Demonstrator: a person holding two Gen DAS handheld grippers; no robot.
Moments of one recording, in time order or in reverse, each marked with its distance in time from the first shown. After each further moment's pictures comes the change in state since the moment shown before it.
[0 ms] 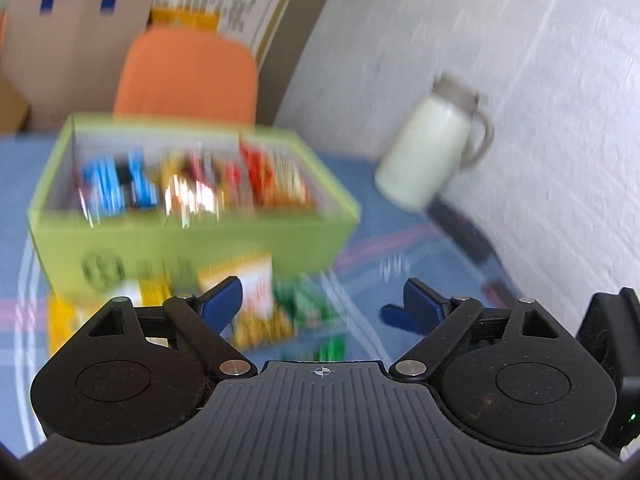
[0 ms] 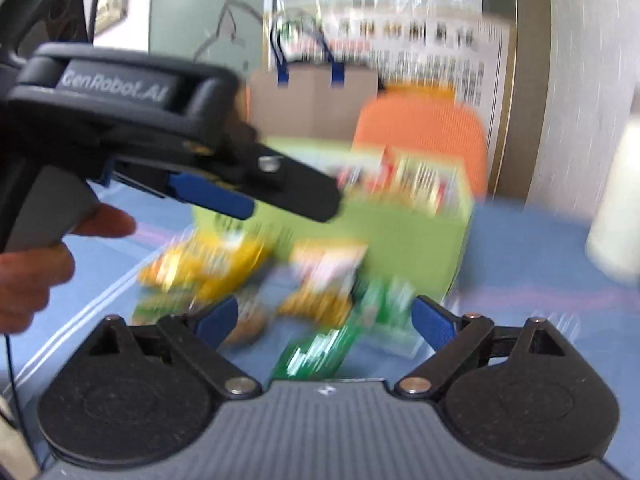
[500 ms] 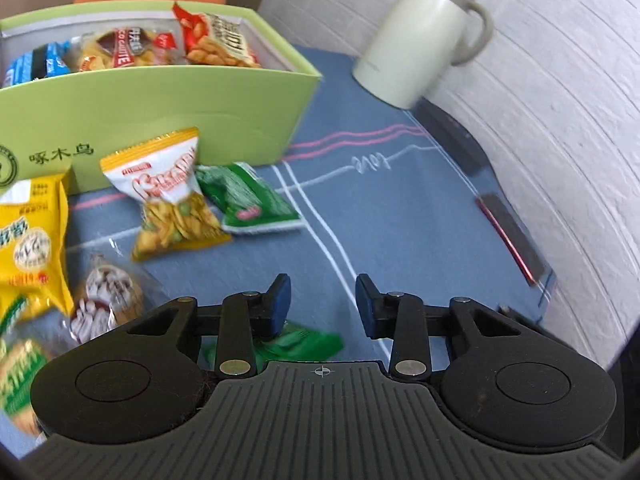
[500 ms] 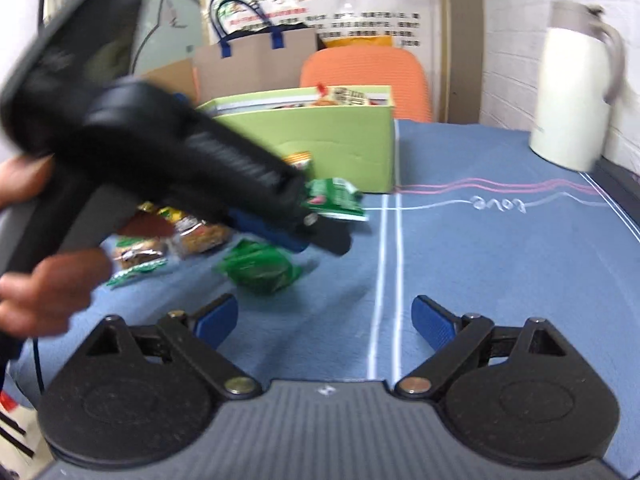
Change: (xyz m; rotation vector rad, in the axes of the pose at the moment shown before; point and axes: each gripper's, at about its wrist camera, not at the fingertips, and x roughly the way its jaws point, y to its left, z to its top) left arm 0.056 -0.034 -0.036 0.021 0.215 -0.029; right arm -0.051 -0.035 -0.041 0.157 0.028 -0.107
